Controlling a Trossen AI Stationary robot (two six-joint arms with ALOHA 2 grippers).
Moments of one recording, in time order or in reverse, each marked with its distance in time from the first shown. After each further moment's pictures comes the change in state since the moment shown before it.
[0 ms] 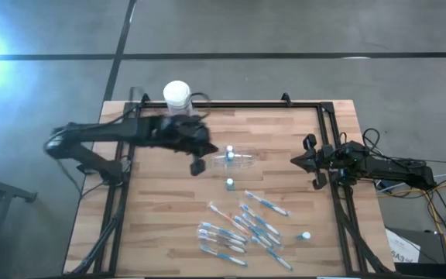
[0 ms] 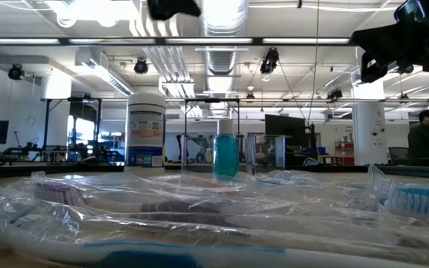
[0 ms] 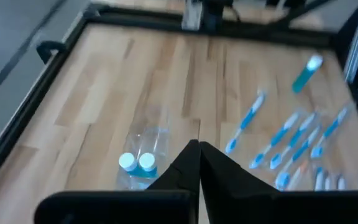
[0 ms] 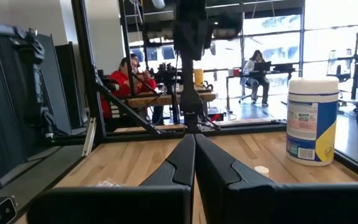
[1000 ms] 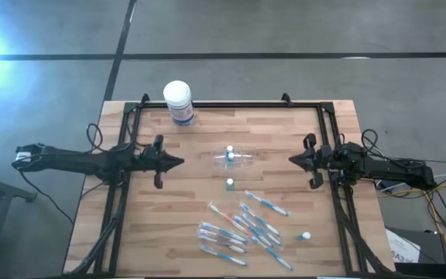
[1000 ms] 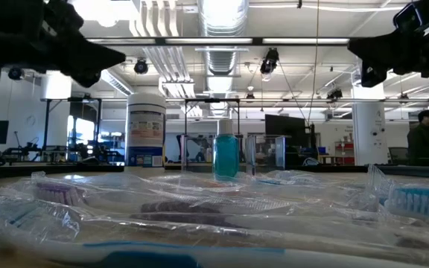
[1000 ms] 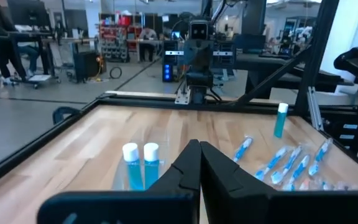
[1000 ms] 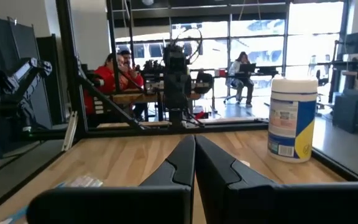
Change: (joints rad) left arm -0.015 -0.754 -1.224 1.077 0.012 0.059; right arm 0.000 0.000 -0.034 0.024 0.056 -0.058
